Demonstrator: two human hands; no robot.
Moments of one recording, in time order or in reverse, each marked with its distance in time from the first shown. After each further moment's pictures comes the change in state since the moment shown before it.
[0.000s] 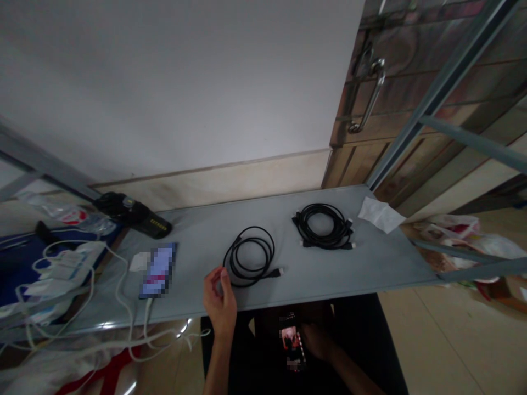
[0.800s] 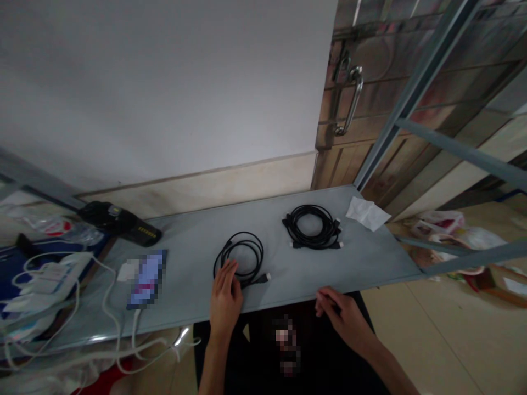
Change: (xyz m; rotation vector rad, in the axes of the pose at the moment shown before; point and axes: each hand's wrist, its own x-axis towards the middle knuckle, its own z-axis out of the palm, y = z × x) left_hand 0.001 -0.003 0.016 0.221 -0.383 0.498; right_hand -0.103 -0.030 -0.147 0.408 0.619 -0.296
